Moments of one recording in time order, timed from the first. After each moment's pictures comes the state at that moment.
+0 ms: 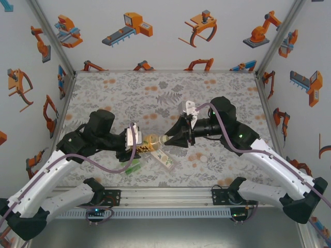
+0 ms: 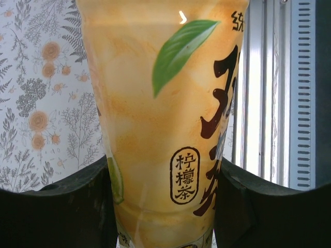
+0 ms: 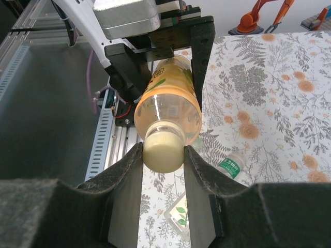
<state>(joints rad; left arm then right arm) -0.72 0.88 1.02 -0.88 0.58 0.66 0.80 1.04 1.09 -0.27 -0.85 -0.12</state>
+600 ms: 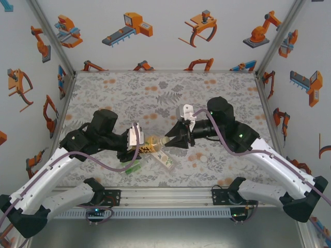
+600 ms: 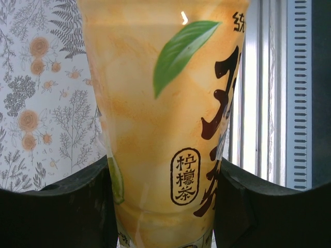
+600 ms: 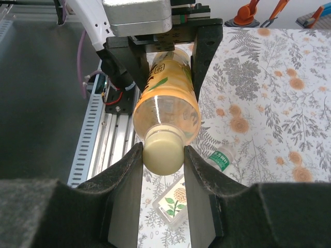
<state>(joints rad) -0.73 0.91 1.02 -0.89 0.59 0.67 0.82 1.04 1.11 -0.36 -0.82 -0.24</state>
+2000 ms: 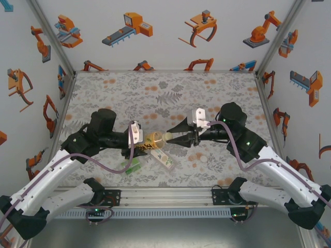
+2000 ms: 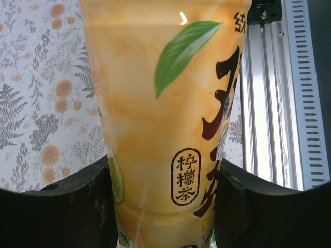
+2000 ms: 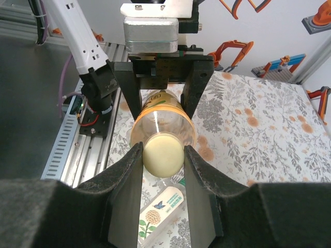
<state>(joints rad) -0.73 0.89 0.96 -0.68 0.66 0.62 0.83 0.93 1.04 -0.17 -0.79 -0.26</state>
